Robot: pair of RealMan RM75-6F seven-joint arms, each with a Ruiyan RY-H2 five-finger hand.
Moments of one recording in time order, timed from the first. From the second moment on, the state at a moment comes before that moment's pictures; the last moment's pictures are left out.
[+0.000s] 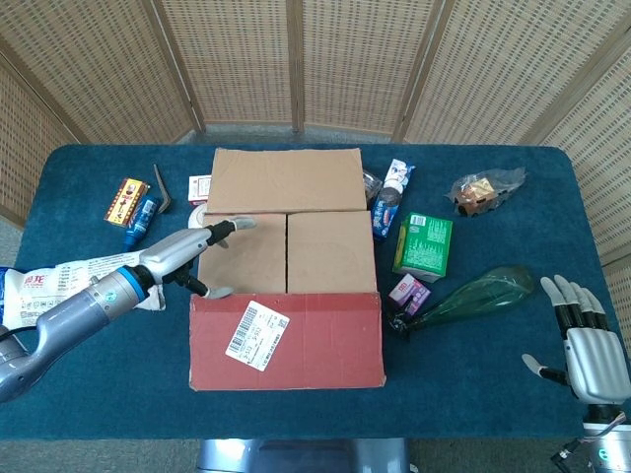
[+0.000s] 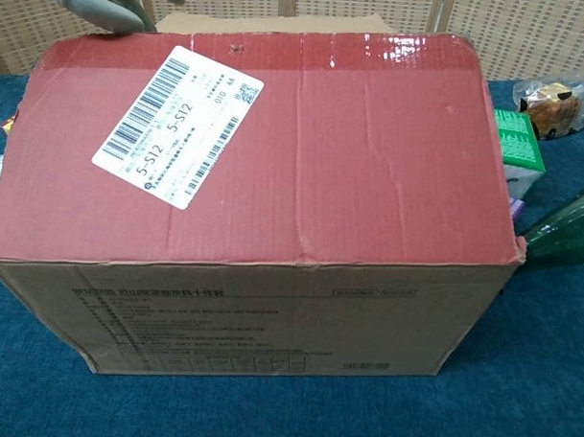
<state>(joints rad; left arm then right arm) -0.78 -0.89 -0.36 -1.83 1.52 0.48 -0.80 0.05 -1.07 0.08 -1.78 -1.50 1.51 -0.06</state>
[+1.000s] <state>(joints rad) -0.97 -0.81 -0.02 -1.72 1.98 0.85 -1.66 0.05 -1.07 0.07 -1.79 -1.51 1.51 -0.06</state>
